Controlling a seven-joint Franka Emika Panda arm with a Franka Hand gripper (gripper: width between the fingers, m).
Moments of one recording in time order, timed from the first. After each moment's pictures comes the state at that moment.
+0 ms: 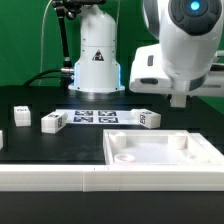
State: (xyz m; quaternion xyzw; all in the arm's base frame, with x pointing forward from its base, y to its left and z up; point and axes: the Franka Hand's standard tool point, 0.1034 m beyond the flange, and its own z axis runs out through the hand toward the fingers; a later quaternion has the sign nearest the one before) arm 0.413 0.150 0.067 -0.89 0.11 0.43 0.07
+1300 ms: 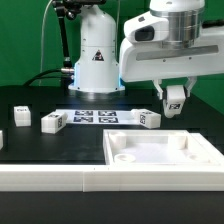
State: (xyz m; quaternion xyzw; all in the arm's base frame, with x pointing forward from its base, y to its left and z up) arm 0.484 0.117 0.089 -1.00 0.01 0.06 0.06
